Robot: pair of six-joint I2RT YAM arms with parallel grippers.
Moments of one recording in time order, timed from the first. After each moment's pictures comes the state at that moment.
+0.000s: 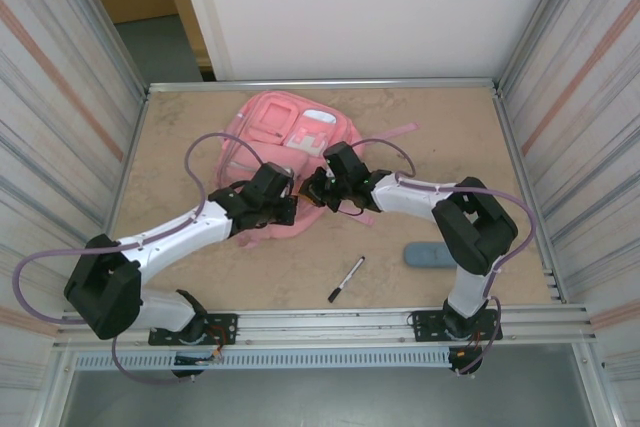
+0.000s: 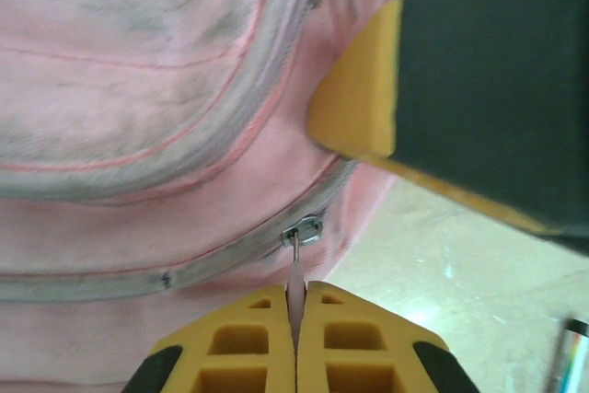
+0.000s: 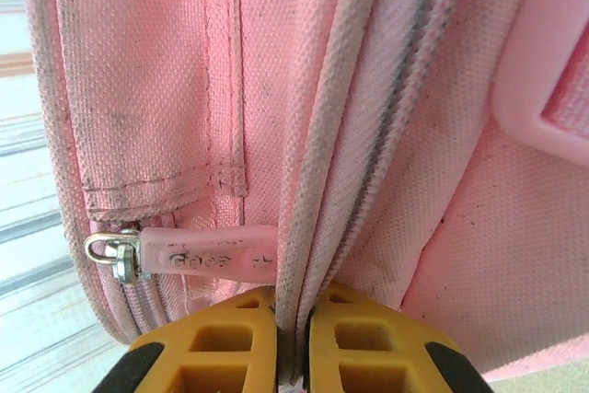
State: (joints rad) left arm -0.73 1.34 0.86 -0.48 -0.10 -0.51; right arm 0.73 1.79 1.07 -0.01 -0.34 1.27
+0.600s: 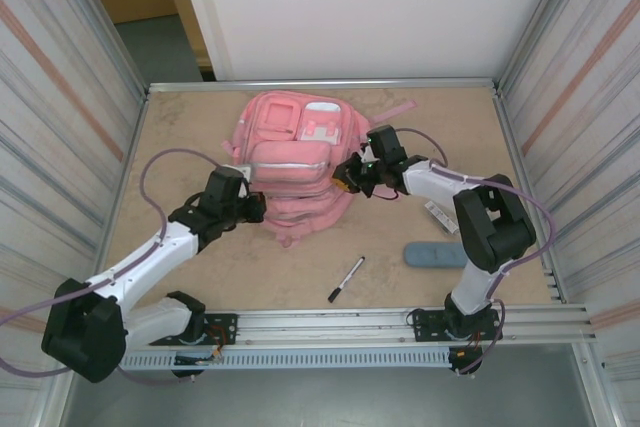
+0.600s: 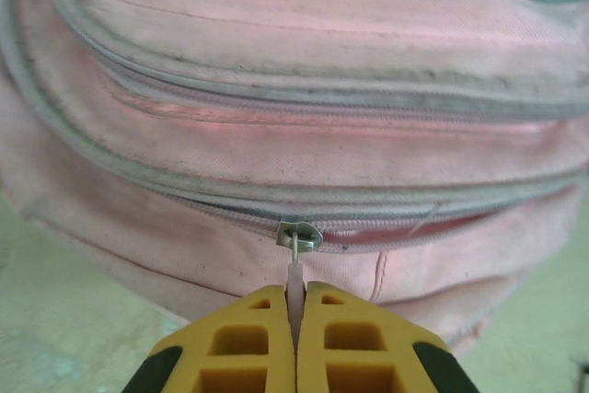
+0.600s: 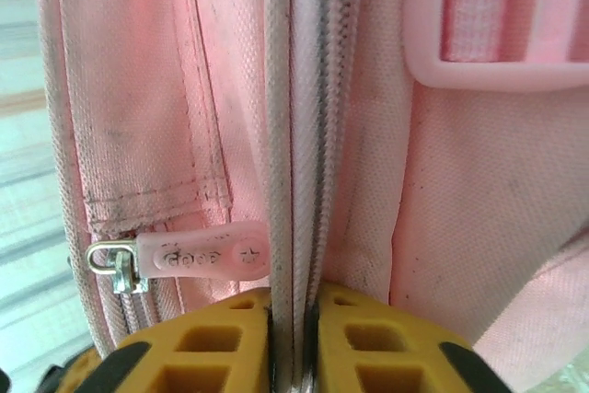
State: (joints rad) left arm -0.48 1.11 0.64 -0.32 0.08 -0.44; right arm 0.45 1.74 1.04 -0.12 -0.55 1.07
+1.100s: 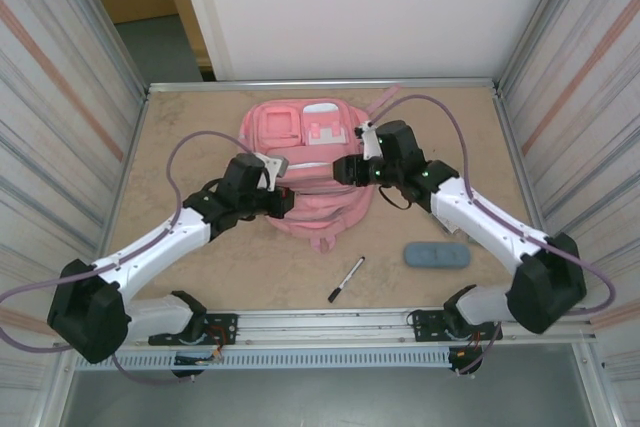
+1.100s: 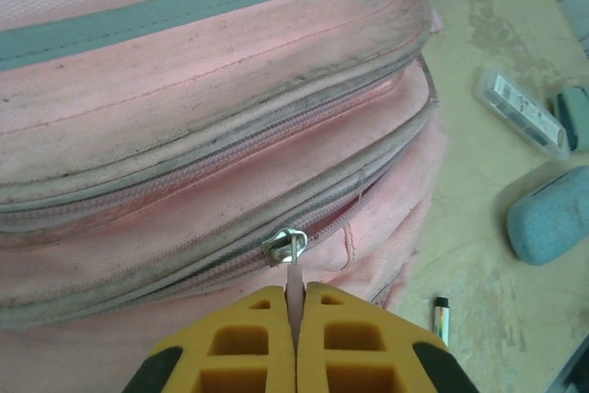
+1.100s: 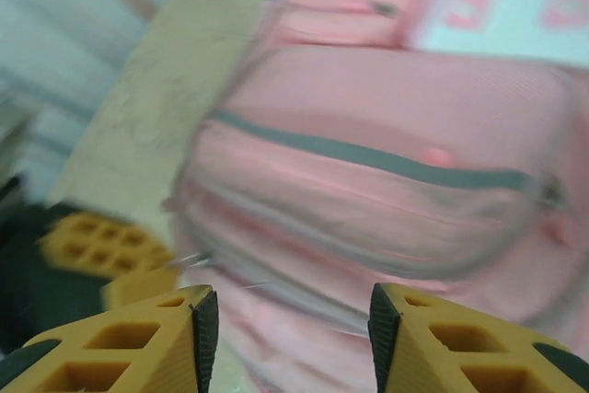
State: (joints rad) left arm -0.61 1.21 0.82 -0.33 0.23 -0.39; right arm 0.63 1.32 1.05 -0.31 -0.28 0.34
